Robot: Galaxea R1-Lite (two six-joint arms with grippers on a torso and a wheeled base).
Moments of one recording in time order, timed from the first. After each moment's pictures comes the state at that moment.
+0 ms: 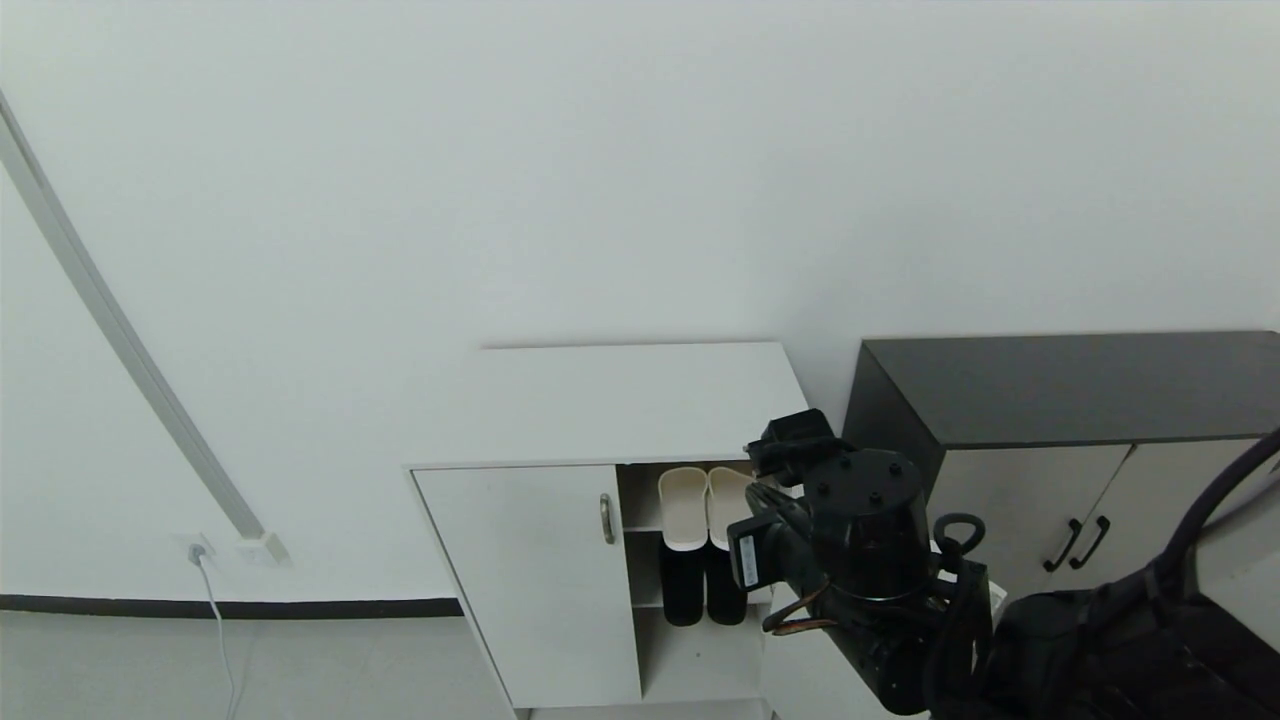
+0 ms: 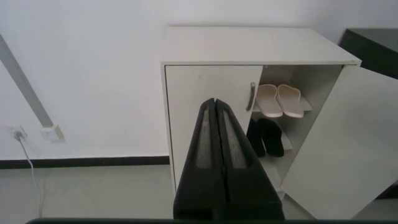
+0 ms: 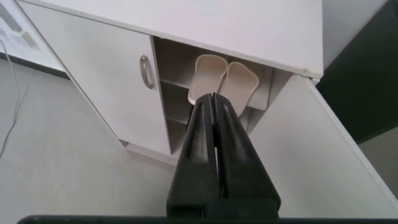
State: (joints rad) left arm 0.00 0.00 0.00 0.00 0.02 -0.02; right arm 0.90 1.95 -0.81 -0.88 -0.56 0.12
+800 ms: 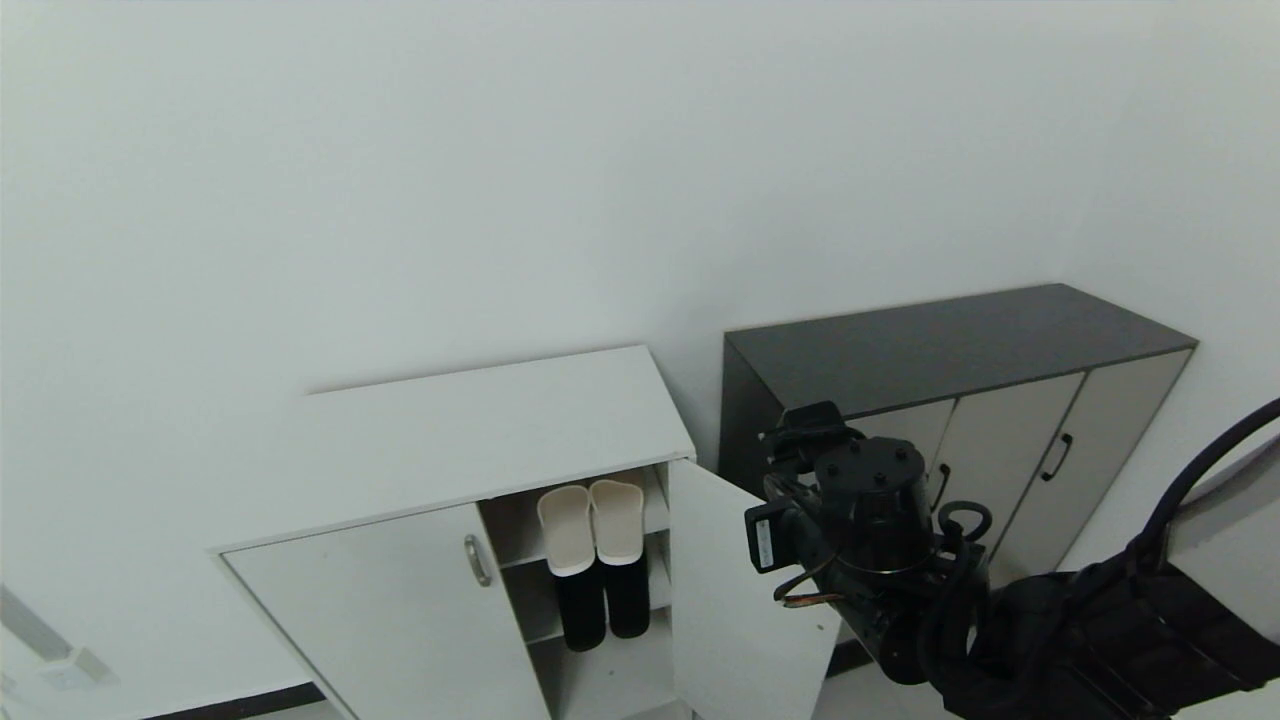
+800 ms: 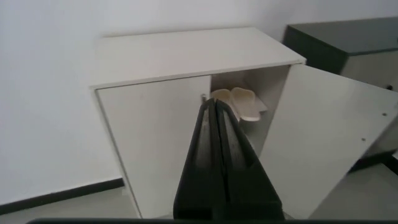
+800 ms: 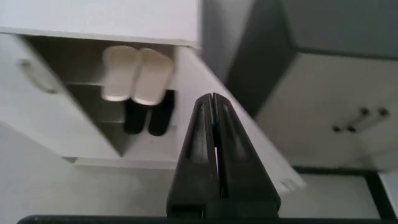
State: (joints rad) left arm 0.00 0.00 0.00 0.00 0.02 -0.02; right arm 0.84 1.98 -0.82 -0.89 -0.56 0.10
